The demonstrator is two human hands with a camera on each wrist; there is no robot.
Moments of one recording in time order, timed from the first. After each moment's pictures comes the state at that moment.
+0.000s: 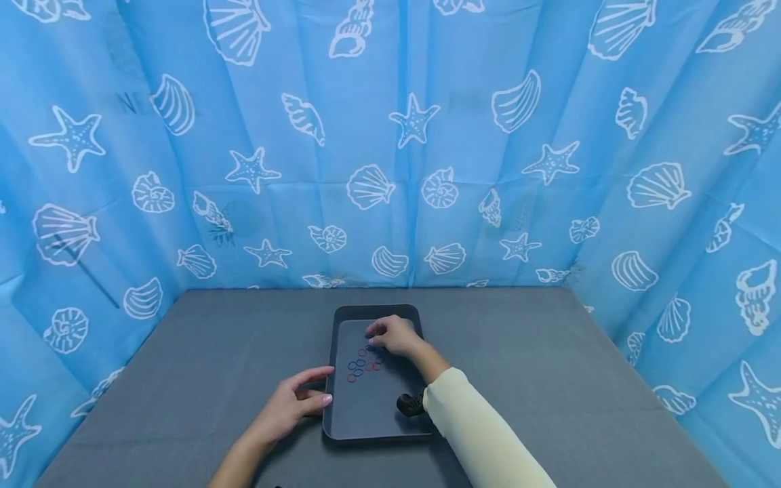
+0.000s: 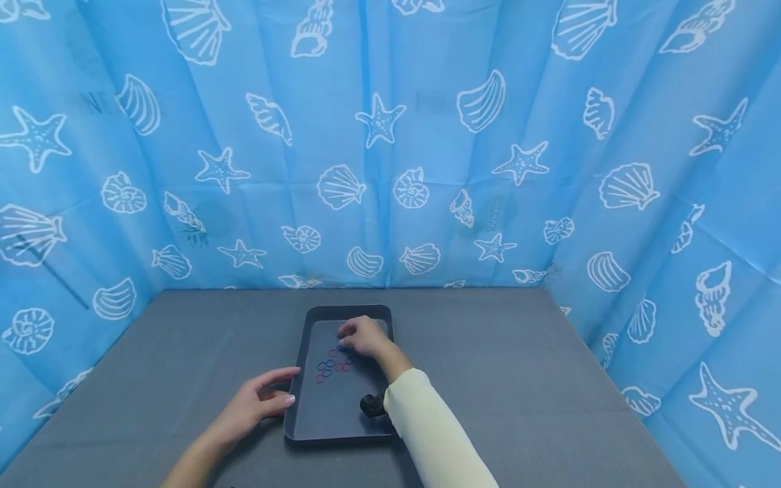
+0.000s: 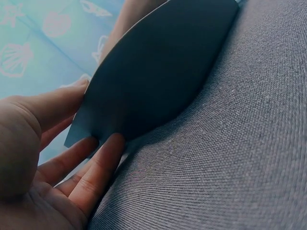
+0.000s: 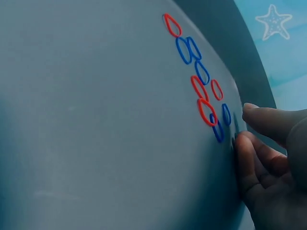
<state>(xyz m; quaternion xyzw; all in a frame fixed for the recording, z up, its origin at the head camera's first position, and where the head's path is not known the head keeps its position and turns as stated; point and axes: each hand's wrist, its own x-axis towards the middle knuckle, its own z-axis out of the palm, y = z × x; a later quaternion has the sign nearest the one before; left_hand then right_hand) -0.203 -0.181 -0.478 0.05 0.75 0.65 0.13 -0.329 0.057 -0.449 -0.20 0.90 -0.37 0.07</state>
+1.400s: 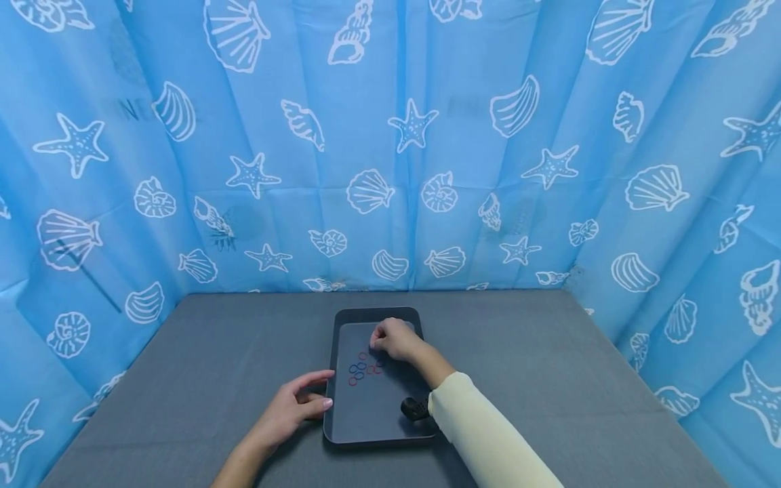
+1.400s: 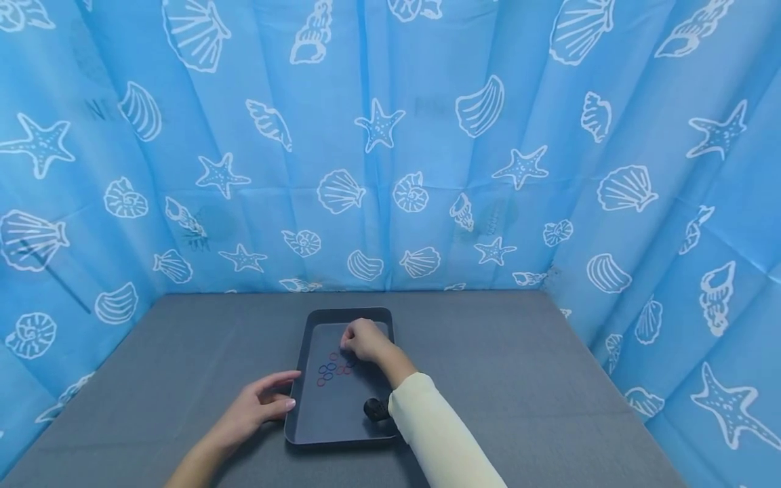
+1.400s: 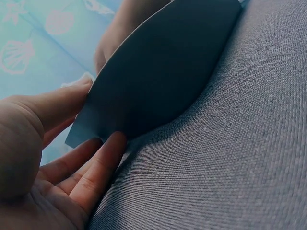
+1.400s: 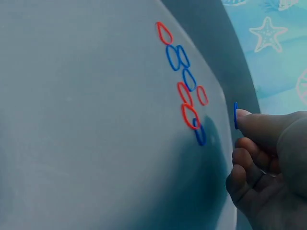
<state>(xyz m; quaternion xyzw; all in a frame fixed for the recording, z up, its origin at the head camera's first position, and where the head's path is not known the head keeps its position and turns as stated) -0.202 -0.178 -0.477 0.06 0.75 0.65 0.12 -0.327 0.060 -0.442 -0.22 0.92 -0.32 0.07</state>
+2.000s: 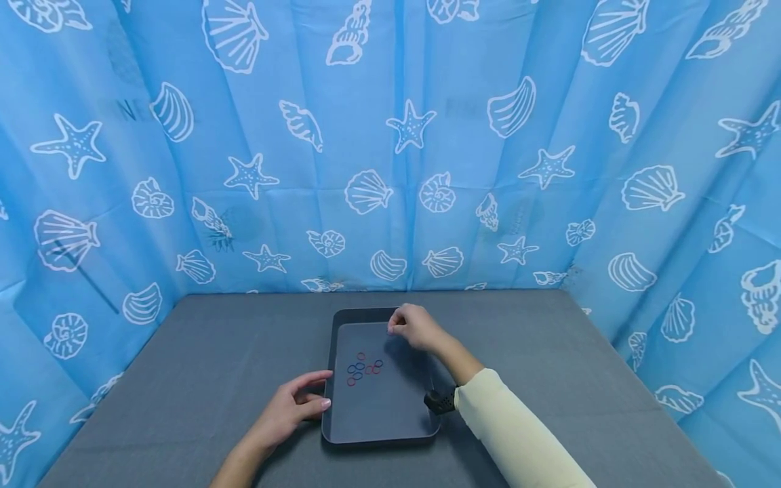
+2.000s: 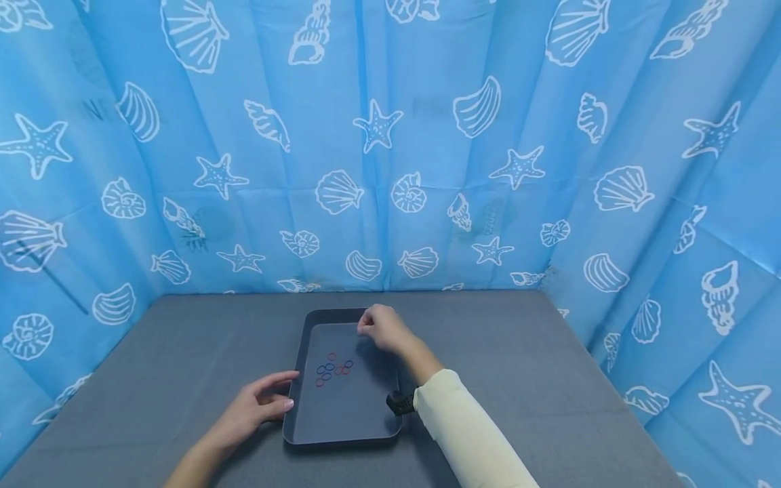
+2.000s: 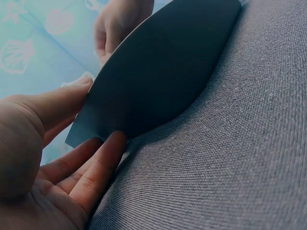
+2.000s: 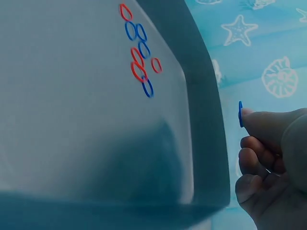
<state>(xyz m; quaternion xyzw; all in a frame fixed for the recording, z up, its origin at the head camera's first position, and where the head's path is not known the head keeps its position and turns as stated) -0.202 -0.177 -0.476 0.06 0.75 0.65 0.11 -0.324 0.096 -0.412 -0.22 0.92 -0.32 0.00</state>
